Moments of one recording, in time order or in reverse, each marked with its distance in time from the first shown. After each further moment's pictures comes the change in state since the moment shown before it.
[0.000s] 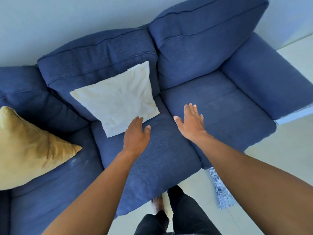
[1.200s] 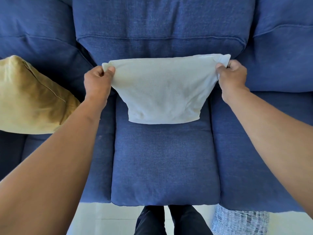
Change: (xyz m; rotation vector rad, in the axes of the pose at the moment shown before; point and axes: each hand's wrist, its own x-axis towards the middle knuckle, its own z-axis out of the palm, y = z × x) left_hand 0.195 -0.164 -0.152 -0.632 0.637 -0.481; right_hand 0.293 -0.149 0.033 0.756 0.053 0.039
